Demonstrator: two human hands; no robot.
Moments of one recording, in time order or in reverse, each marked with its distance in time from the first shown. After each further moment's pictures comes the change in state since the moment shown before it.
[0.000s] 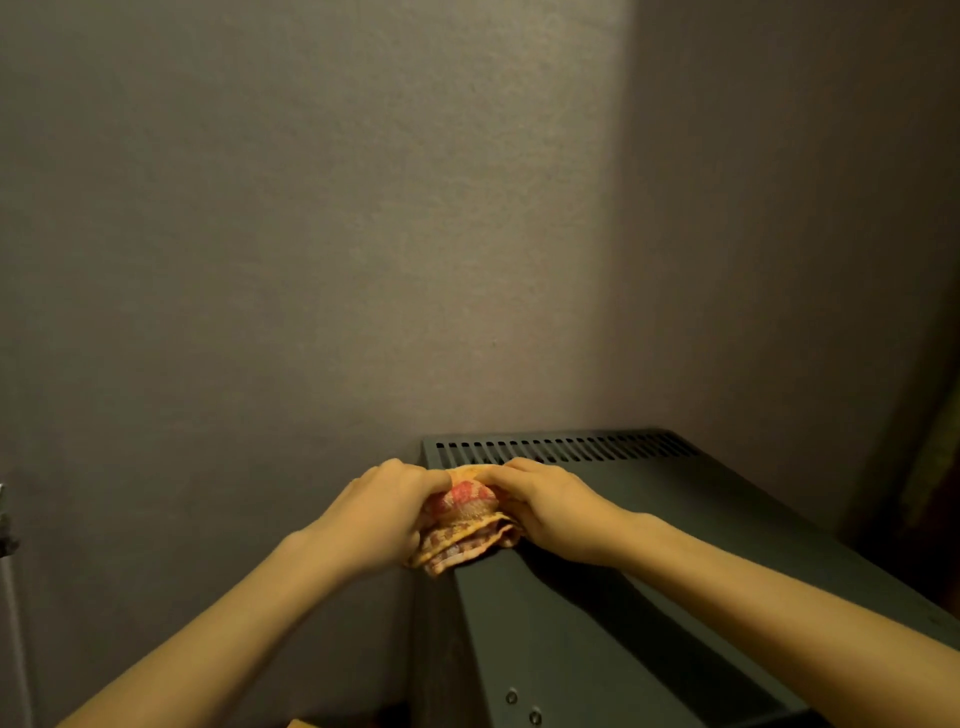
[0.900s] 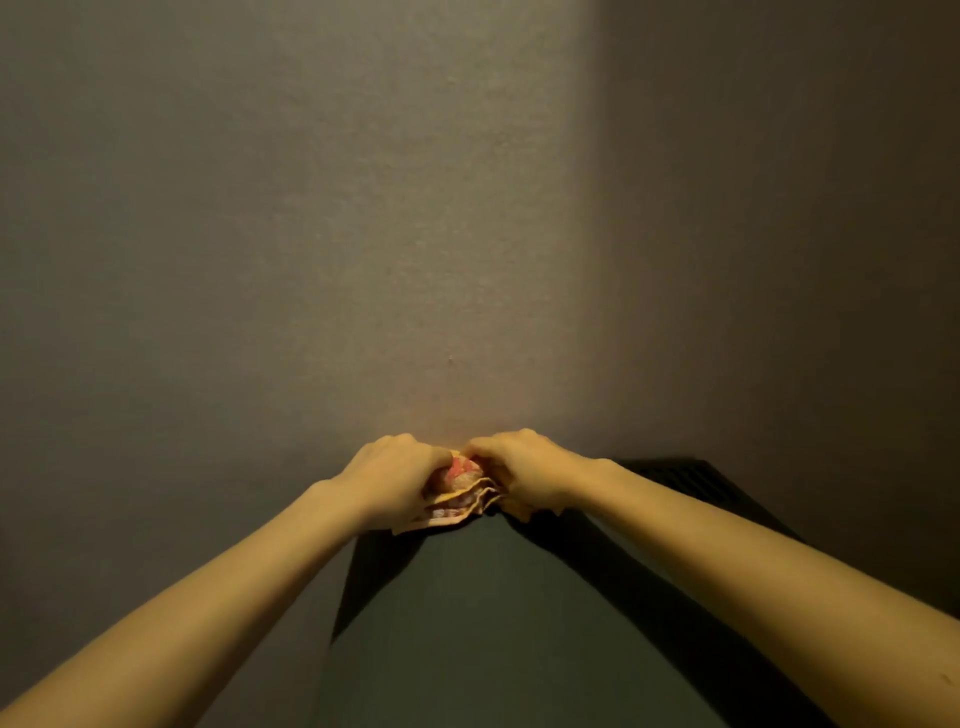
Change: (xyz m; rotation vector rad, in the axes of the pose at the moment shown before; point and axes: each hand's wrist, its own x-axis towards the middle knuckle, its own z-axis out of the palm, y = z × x) left_hand 0.140 0.012 0.021 0.396 -0.191 -0.150; right_hand 0.090 0.120 -0.009 0.024 -0.169 -0.047
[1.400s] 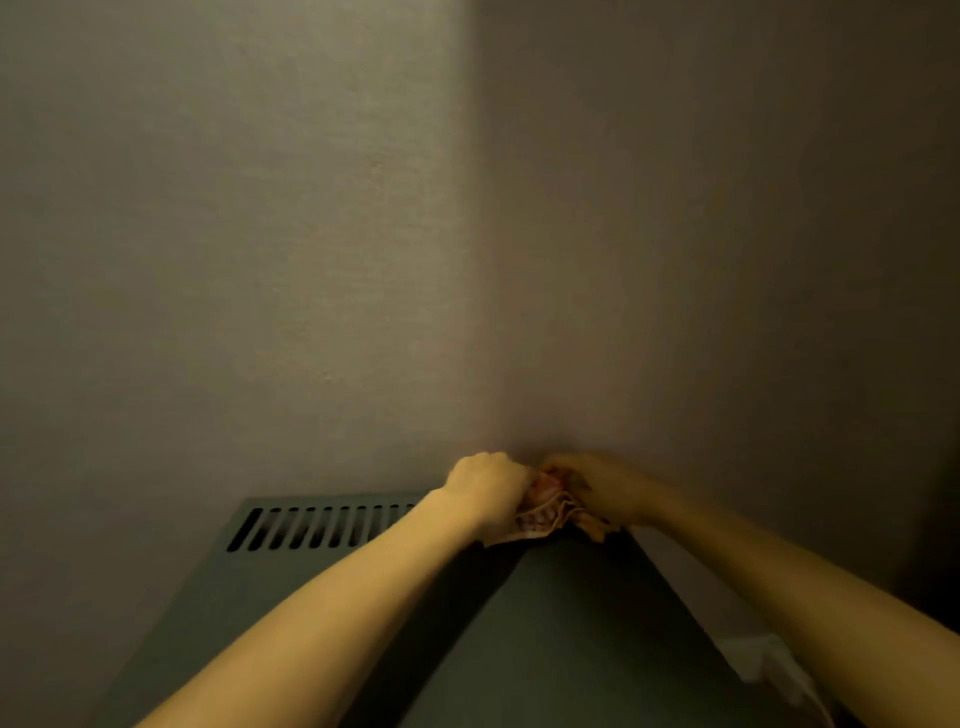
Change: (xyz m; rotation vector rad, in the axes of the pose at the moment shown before) left_hand 0.121 0.169 -0.011 -0.069 0.031 0.092; right_hand -0.105 0.151 -0.044 0.090 0.016 0.224
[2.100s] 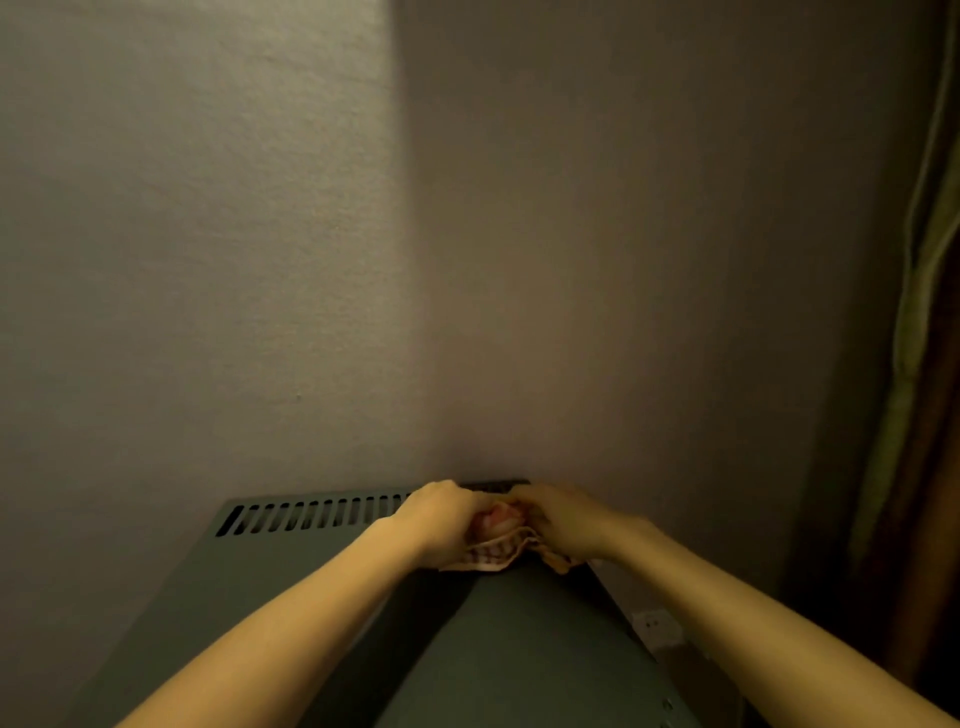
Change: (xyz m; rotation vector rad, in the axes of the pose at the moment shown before) left_hand -0.076 0.054 -0.034 -0.095 -0.035 0.066; right_hand -0.102 -0.019 0.000 0.013 0.000 0.047
